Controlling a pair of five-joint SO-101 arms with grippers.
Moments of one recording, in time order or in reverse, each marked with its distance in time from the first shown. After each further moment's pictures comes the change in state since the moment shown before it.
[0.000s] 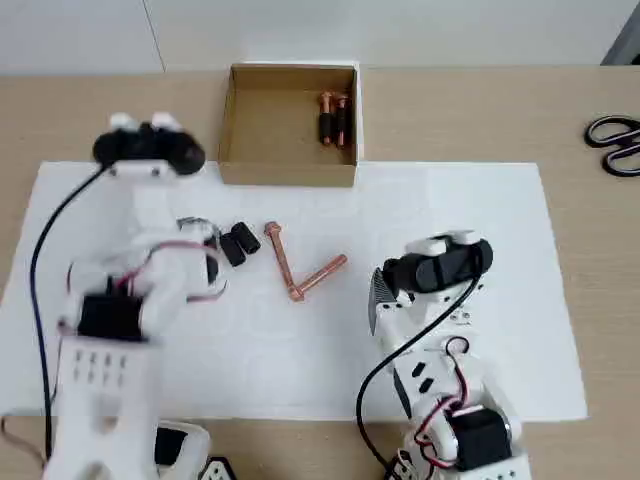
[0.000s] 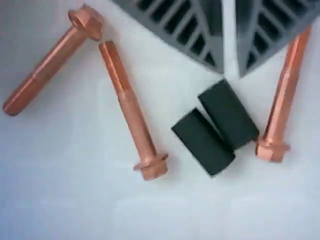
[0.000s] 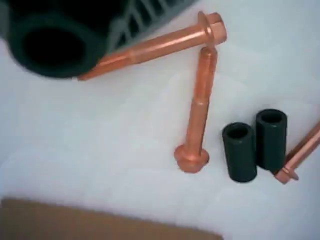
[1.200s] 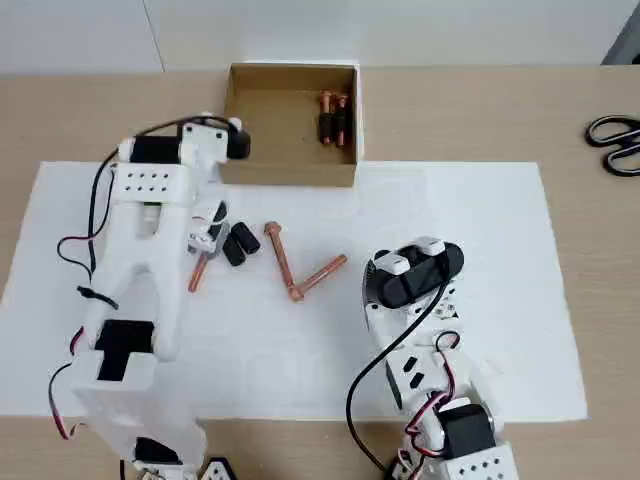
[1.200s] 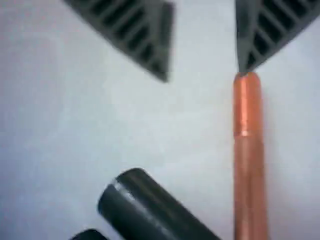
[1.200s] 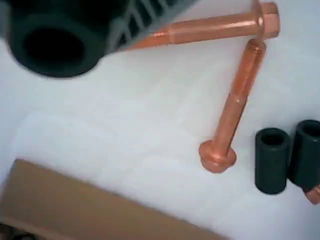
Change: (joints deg) left arm -5.2 56.6 -39.9 25.1 -19.7; right arm -0.2 -1.3 11.1 -14.7 10.2
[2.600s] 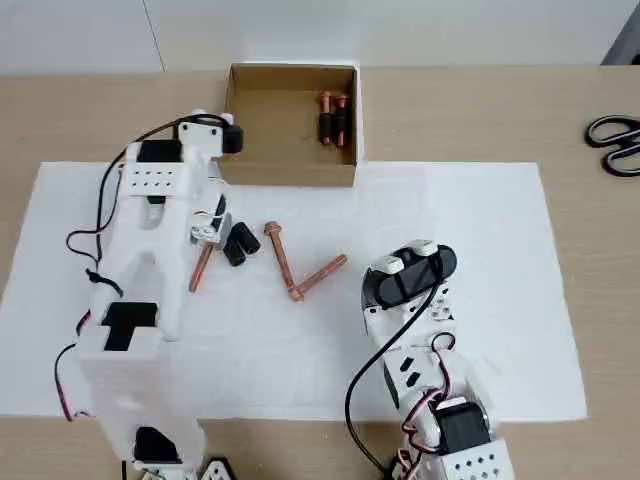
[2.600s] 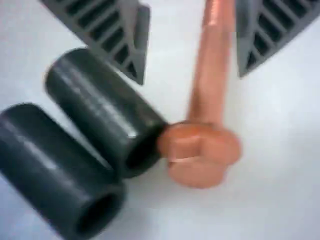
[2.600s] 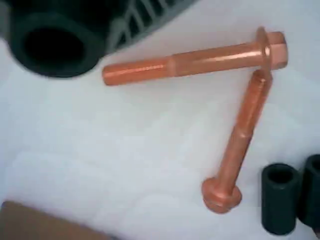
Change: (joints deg) left arm -2.2 7.2 -0.4 -10.0 2.5; right arm 0.2 0.0 3.7 -0.2 0.0
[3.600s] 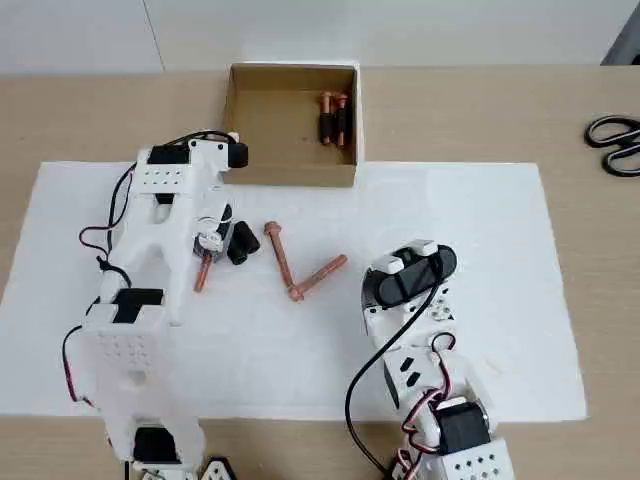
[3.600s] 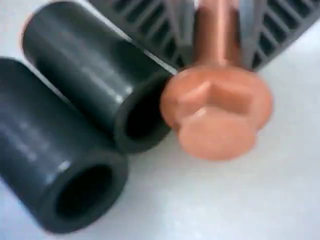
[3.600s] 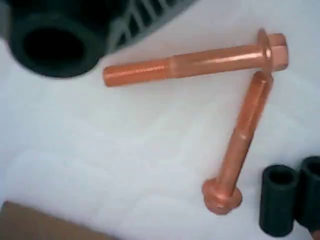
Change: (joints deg) left arm -0.5 9.7 -5.4 1.8 -0.2; right arm 0.0 0.0 0.0 0.0 0.0
